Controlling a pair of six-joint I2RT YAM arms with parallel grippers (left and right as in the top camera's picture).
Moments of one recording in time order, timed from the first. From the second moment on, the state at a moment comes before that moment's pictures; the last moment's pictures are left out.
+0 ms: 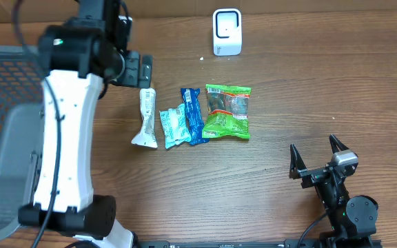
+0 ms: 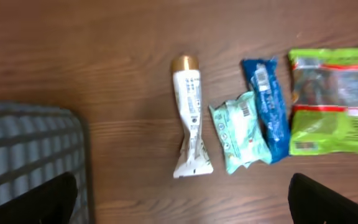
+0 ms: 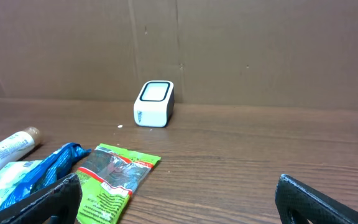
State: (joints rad) left arm -0.12 1.77 2.17 -1.55 -0.09 -0.04; right arm 0.12 0.01 0.02 -0.02 -0.13 0.07
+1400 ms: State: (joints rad) left arm 0.41 1.58 2.32 -1.69 -0.06 -0.08; right arm 0.12 0.87 0.87 -0.62 -0.56 0.23
